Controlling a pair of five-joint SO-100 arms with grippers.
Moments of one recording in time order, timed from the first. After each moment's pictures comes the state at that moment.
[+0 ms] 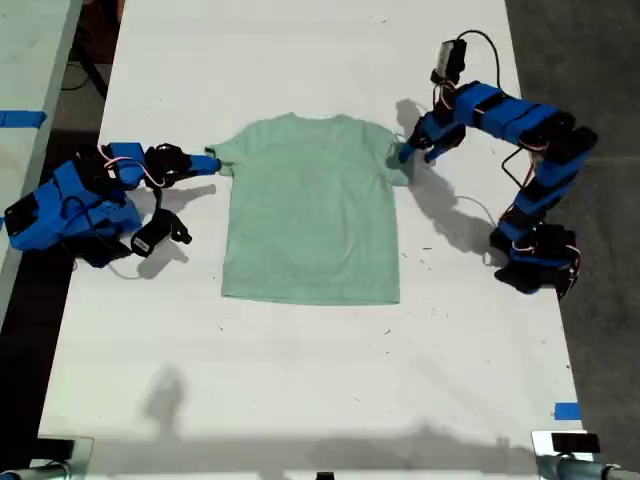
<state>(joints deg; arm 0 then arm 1) -37.5 205.5 186.5 52.7 19.3 60.3 81.6 94.2 65.6 -53.1</state>
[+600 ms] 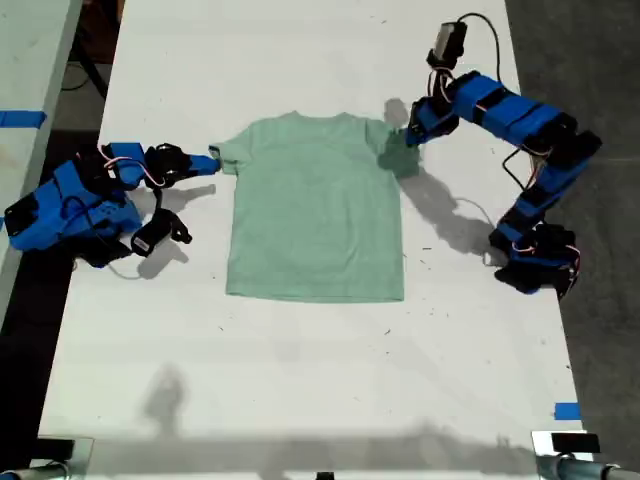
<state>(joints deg) -37.5 205.5 186.5 52.7 19.0 55.2 92.8 91.7 66.0 -49.0</state>
